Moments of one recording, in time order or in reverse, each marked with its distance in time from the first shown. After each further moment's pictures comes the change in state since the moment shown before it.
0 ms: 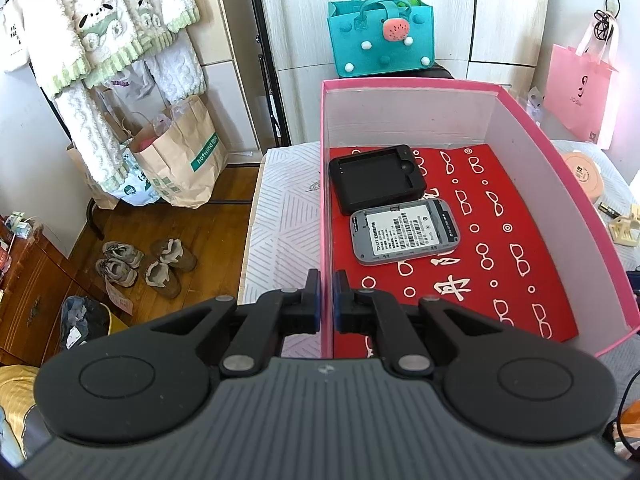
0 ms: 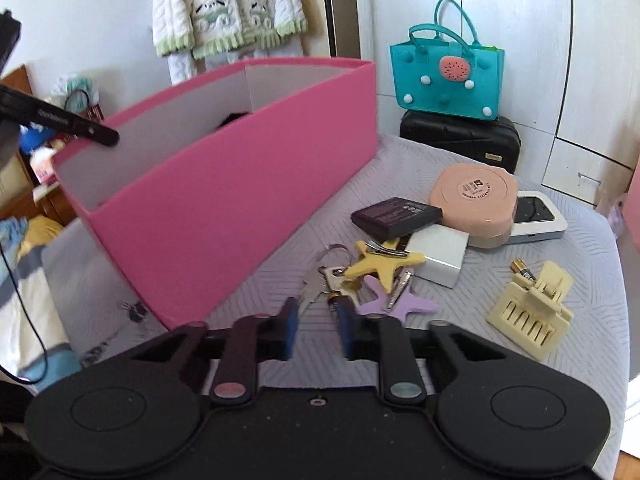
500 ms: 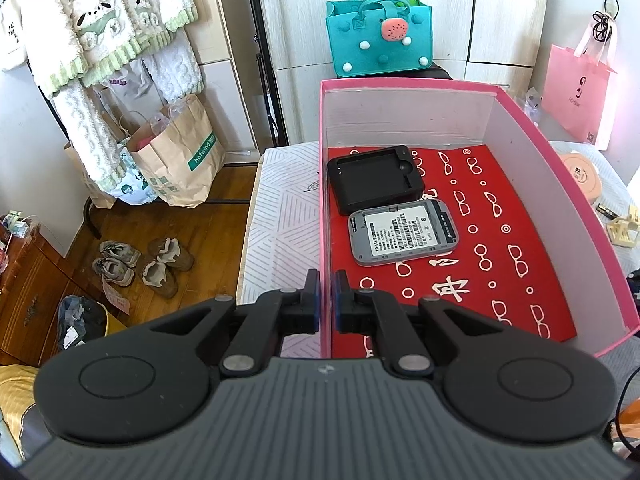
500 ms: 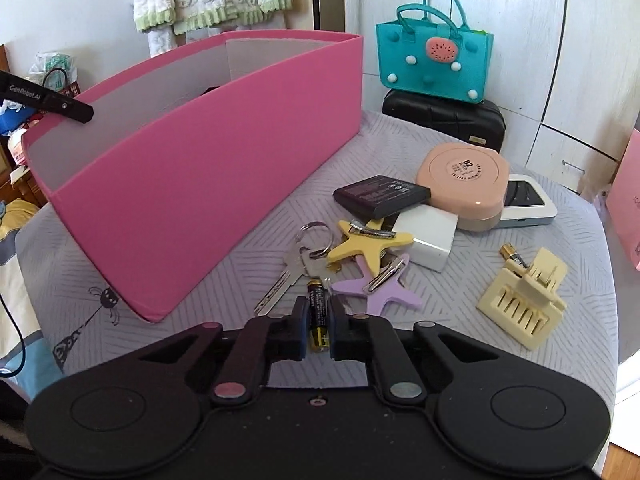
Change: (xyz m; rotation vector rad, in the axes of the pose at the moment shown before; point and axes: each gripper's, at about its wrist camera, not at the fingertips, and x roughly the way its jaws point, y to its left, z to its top) left arm 0.002 -0.001 0.000 -0.004 0.002 -0.007; right arm 0.007 0.006 0.000 -0.011 0.067 -0.063
